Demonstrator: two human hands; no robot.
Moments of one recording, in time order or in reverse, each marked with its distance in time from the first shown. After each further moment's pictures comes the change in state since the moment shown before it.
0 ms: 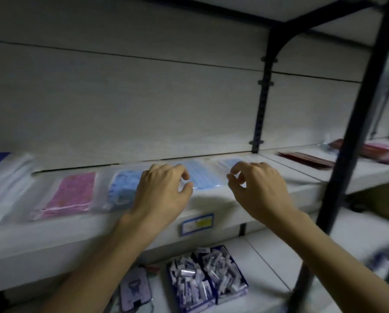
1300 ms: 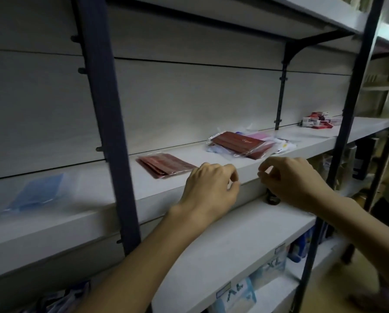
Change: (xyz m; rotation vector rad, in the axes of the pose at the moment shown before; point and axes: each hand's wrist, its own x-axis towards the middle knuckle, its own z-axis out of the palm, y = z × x) left_hand 0.127 0.456 0.294 -0.196 -0.207 0.289; right_hand -0.007 0.531 -0.118 -0.024 -0.142 0.199
